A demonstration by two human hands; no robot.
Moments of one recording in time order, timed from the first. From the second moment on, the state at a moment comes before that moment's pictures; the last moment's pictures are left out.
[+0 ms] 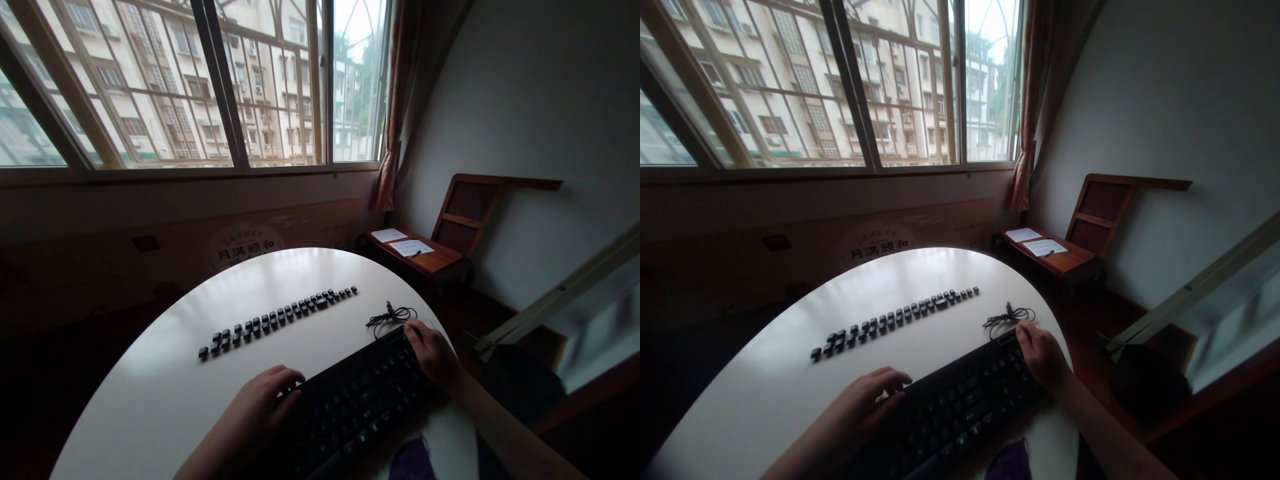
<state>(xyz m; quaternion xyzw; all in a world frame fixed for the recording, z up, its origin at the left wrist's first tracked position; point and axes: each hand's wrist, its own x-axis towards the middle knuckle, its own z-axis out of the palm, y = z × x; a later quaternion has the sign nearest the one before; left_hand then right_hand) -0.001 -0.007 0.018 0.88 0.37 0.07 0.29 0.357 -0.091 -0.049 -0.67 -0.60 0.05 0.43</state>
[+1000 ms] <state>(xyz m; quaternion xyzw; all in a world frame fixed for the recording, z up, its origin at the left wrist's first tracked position) -0.003 -0.004 0.009 0.89 0.33 0.11 0.30 0.362 -0.102 -0.058 -0.66 -0.45 0.14 0.58</state>
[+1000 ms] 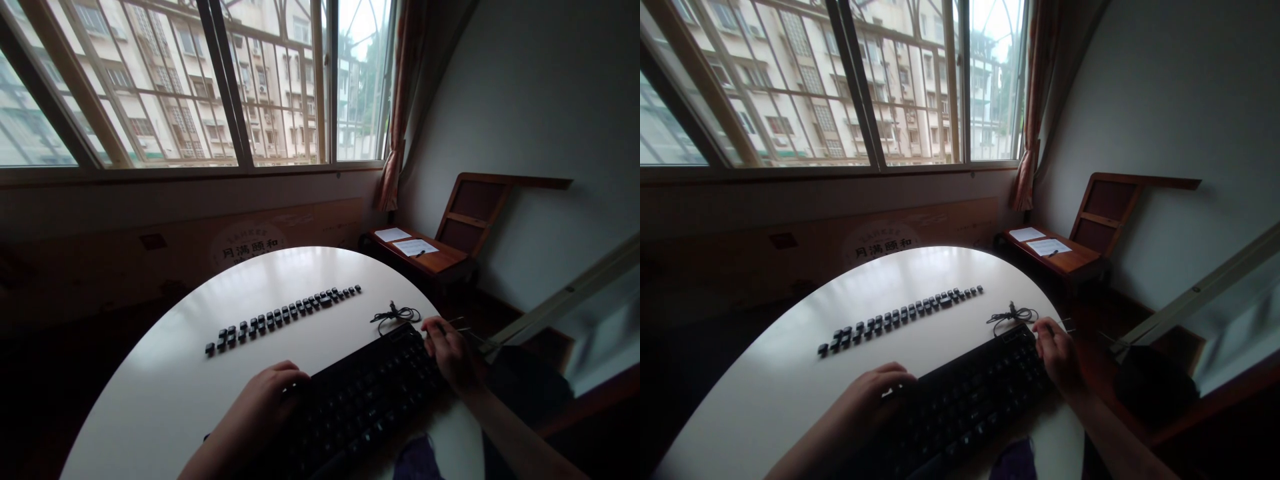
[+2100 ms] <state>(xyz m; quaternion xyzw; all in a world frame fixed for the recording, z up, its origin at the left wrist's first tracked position) 0.002 -0.003 0.010 0.89 0.35 0.08 0.29 0.359 -0.096 -0.054 -0.61 -0.41 0.17 0.65</state>
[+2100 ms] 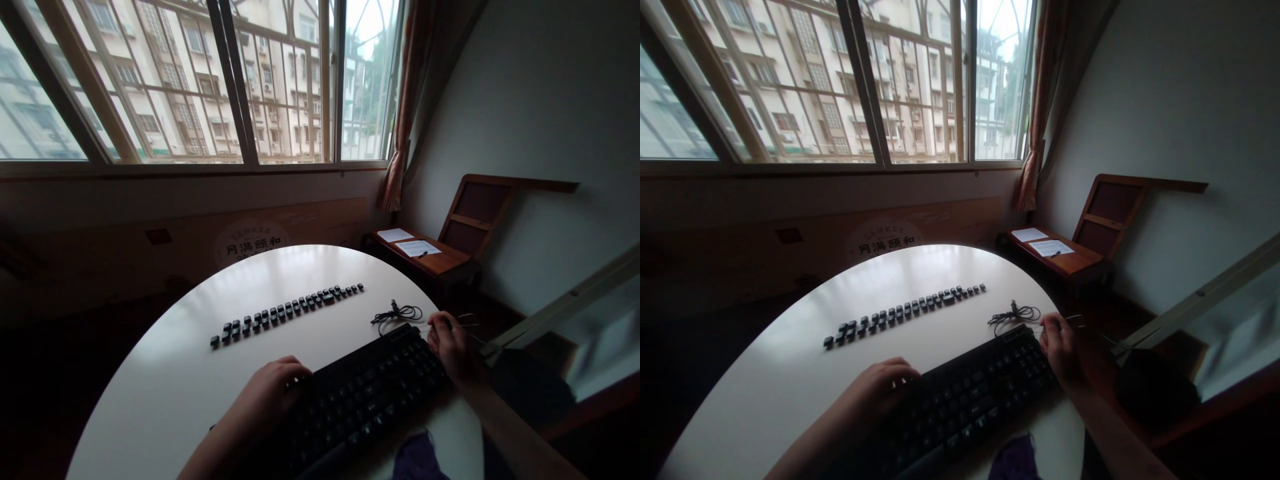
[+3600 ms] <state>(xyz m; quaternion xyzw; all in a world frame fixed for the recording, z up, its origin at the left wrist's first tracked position) 0.009 -0.042 0.037 0.88 0.34 0.15 0.30 0.239 -0.097 0.015 -0.34 -0.81 -0.16 0.46</state>
